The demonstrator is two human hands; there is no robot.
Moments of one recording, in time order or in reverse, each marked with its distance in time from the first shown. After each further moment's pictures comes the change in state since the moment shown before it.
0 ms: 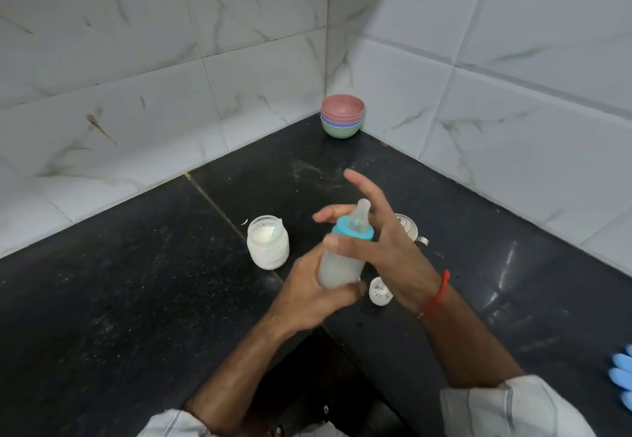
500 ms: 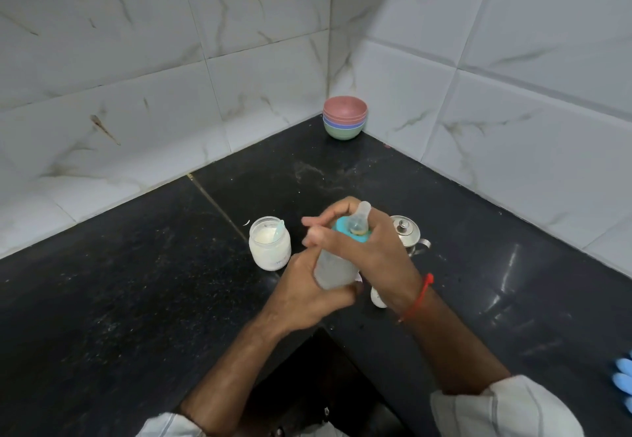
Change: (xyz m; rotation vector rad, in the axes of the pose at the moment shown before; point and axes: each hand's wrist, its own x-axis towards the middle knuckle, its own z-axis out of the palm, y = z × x) left_hand 0.001 0.001 -0.009 0.003 -0.003 0.052; right_hand 0.005 -0.007 0.023 -0.030 0.085 -0.106
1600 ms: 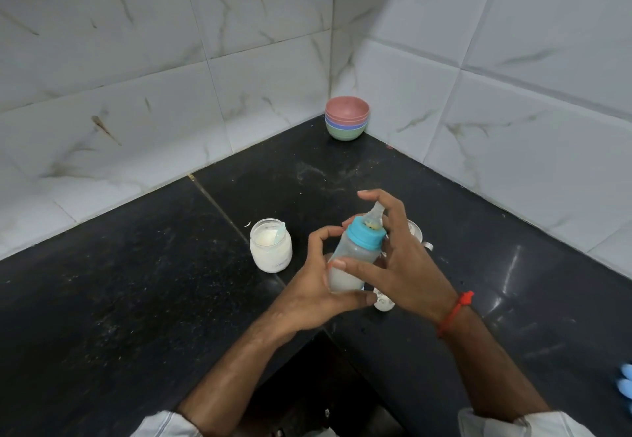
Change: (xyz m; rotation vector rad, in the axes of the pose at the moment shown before) left_hand 0.007 -0.002 0.004 -0.032 -0.091 -0.136; right_hand -0.011 0.025 -0.045 -0.424 -0.027 -0.092
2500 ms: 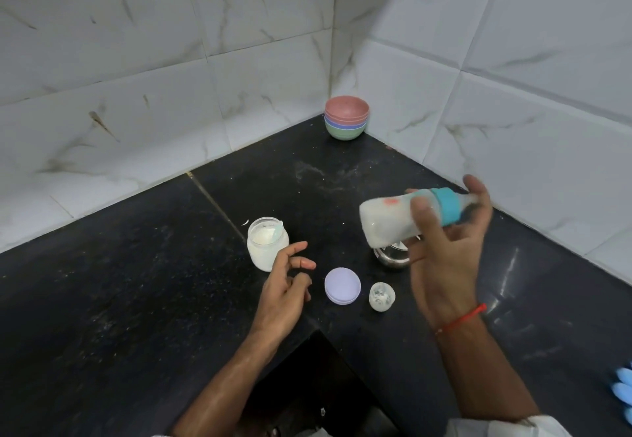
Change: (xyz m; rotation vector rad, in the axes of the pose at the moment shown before) left_hand 0.000 -0.053 -0.002 -0.144 0.432 -0.114; right_hand -0.003 -0.020 -0.007 0.746 0.651 0.090
